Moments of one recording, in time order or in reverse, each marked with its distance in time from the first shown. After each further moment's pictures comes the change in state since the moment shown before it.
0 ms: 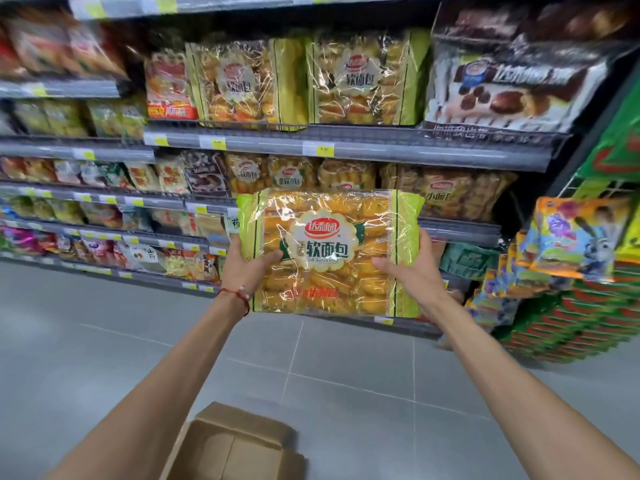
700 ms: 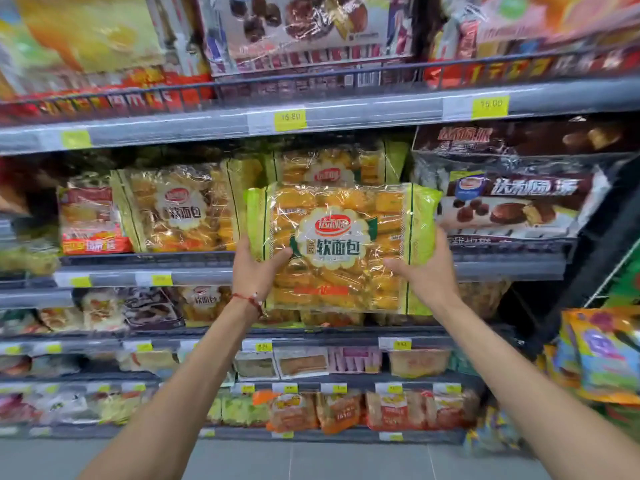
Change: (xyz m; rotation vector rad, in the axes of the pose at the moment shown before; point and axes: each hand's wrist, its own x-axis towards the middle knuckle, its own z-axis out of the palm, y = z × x) left_hand 0.271 0.173 0.101 -0.093 -0.106 0.331; right_hand 0.270 -0.105 -0.006 -0.094 0.395 -0.195
